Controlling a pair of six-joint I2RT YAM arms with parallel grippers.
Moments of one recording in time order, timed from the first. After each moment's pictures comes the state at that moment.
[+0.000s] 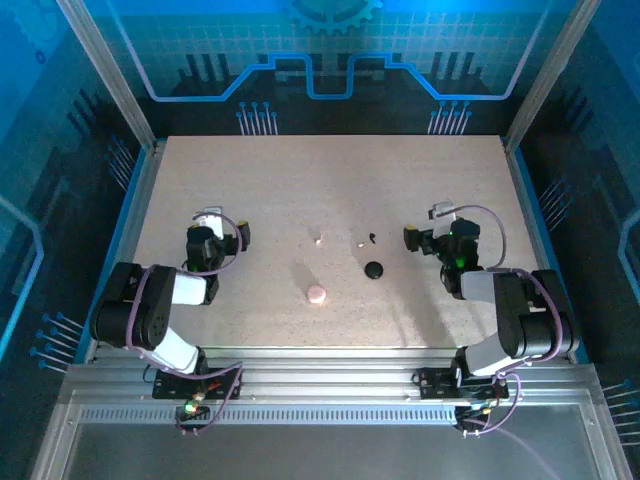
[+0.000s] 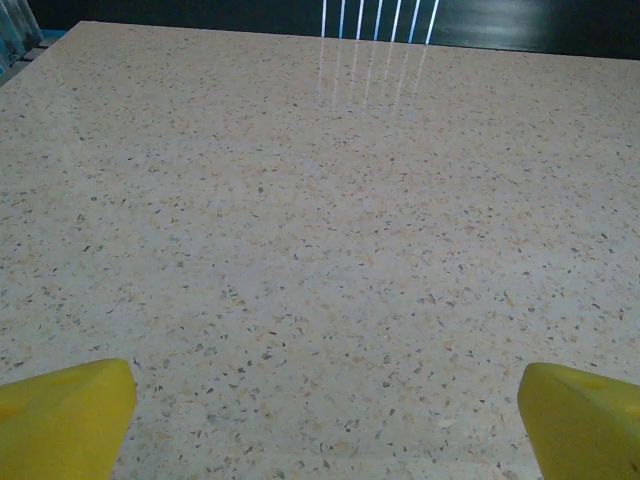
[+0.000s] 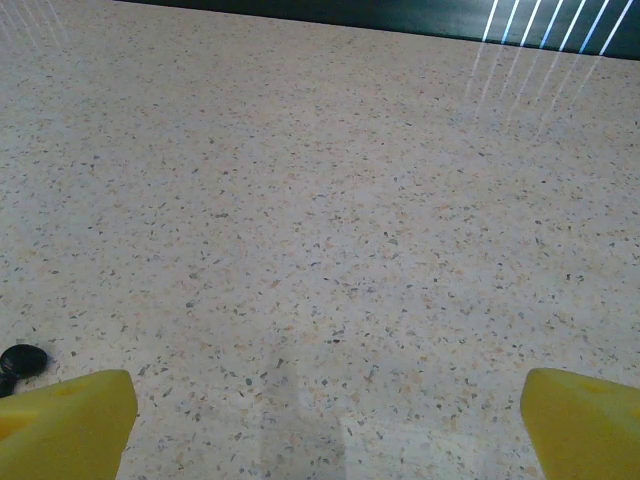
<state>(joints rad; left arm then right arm) -0.03 1.56 0.36 0.84 -0.09 -0.11 0.04 1.50 0.42 0.66 -0.11 -0.09</state>
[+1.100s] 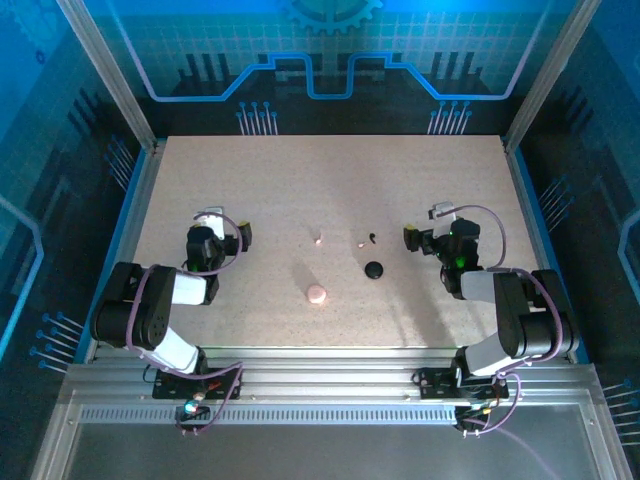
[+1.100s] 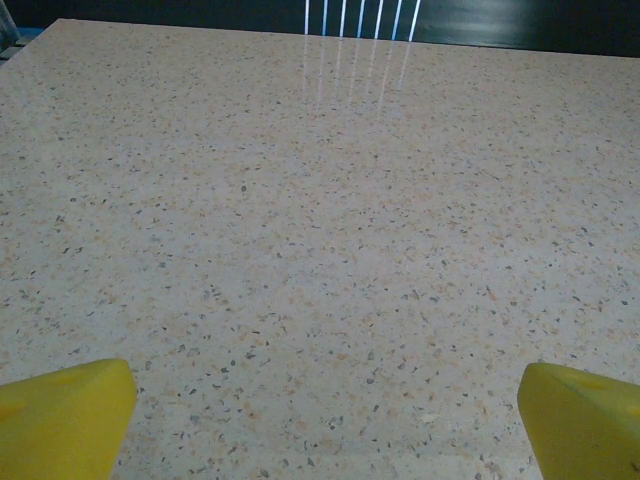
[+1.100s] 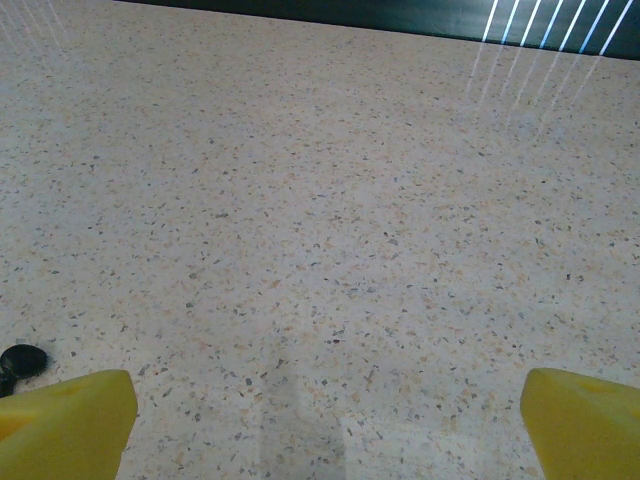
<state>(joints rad) -0.03 1.56 0.36 0.84 -0.06 -0.11 0.04 1.50 0.42 0.66 -0.11 -0.09</state>
